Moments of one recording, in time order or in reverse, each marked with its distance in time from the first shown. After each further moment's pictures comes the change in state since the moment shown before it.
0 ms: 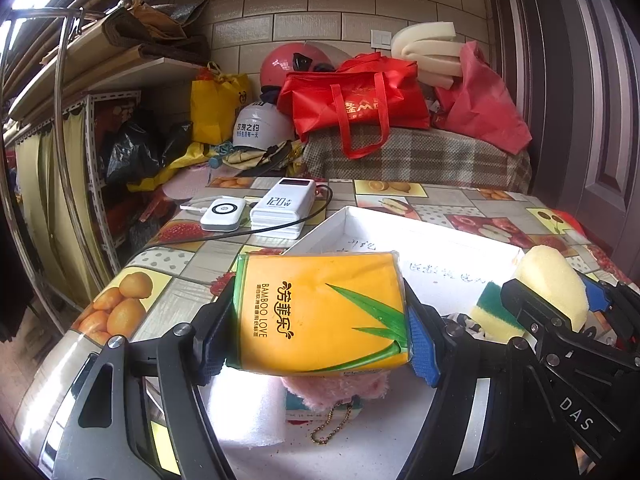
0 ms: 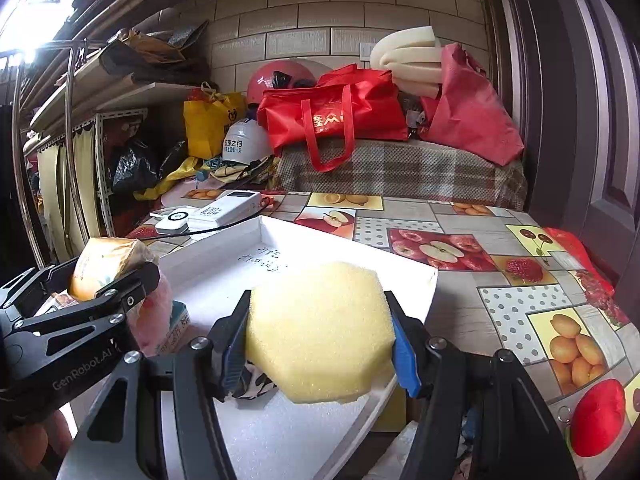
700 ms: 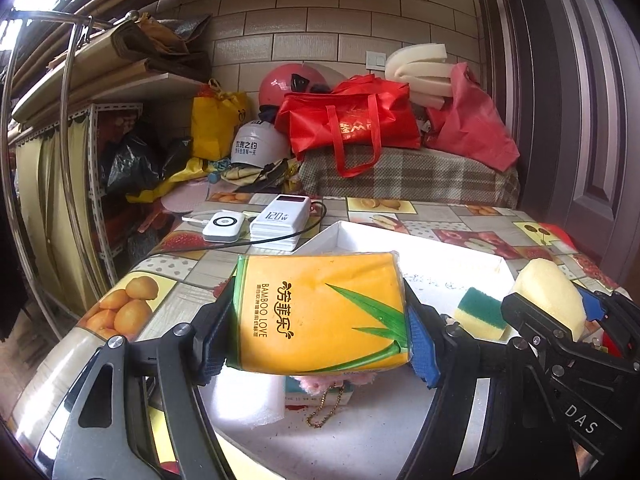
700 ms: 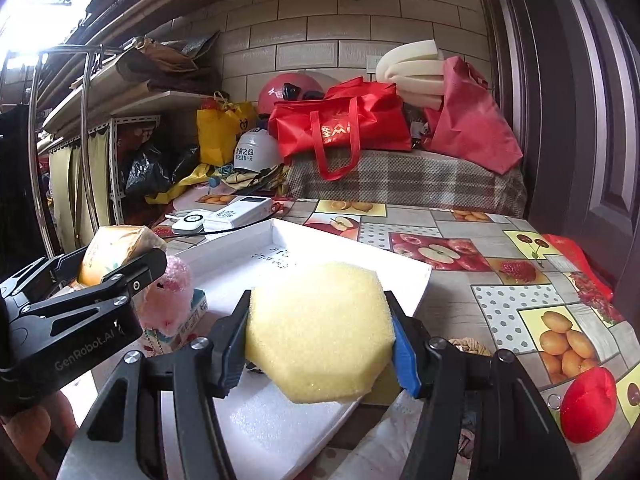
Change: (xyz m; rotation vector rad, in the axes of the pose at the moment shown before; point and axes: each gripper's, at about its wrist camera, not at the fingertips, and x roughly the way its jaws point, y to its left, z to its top) left arm -0.027 0.004 -0.007 -0.023 -0.073 -0.030; right arm -0.027 -0.004 -0.011 -0.004 -0.038 0.026
